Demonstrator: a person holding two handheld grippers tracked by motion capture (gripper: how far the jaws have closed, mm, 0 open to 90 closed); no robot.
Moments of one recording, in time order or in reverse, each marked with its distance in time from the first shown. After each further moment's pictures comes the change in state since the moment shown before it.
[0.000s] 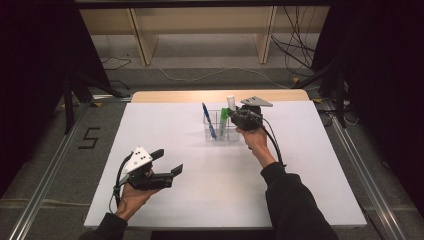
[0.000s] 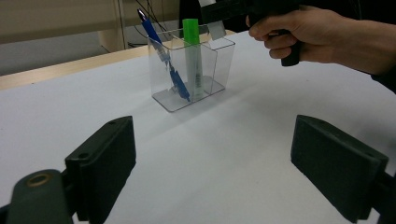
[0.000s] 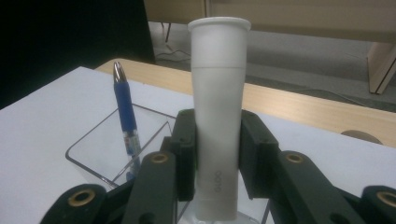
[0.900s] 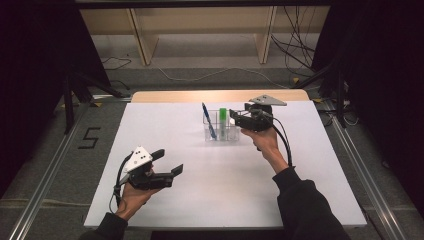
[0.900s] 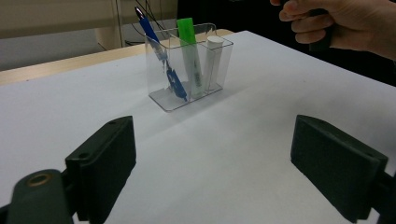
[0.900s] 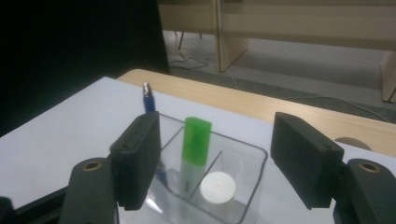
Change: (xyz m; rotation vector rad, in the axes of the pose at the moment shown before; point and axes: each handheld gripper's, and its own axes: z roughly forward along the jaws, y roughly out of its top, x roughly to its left) left arm 0.001 0.000 0.001 0.007 -0.013 -0.015; right arm -0.003 0.015 -0.045 -0.026 0.065 0.001
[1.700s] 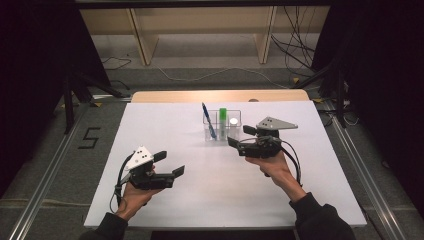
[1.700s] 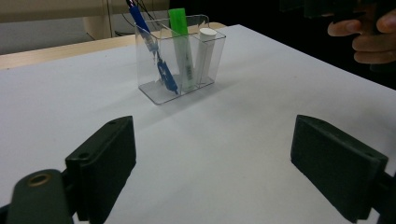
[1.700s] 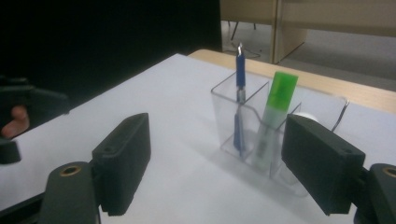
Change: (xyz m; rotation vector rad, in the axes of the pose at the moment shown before) left arm 0.000 0.000 0.002 0.028 -0.039 -0.025; right arm 0.033 -0.031 -0.065 0.036 0.219 -0.046
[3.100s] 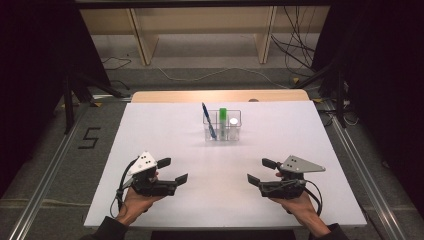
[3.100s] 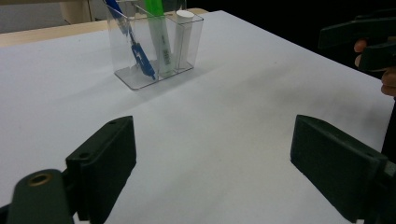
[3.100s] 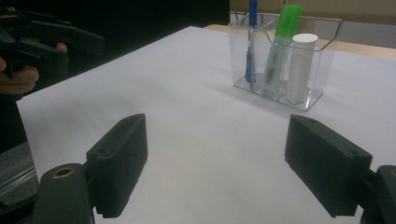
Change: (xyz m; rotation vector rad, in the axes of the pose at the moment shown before) left arm -0.011 -0.007 -0.002 0.044 -0.058 -0.006; right arm 0.015 -0.078 -0.070 0.007 0.021 -0.016
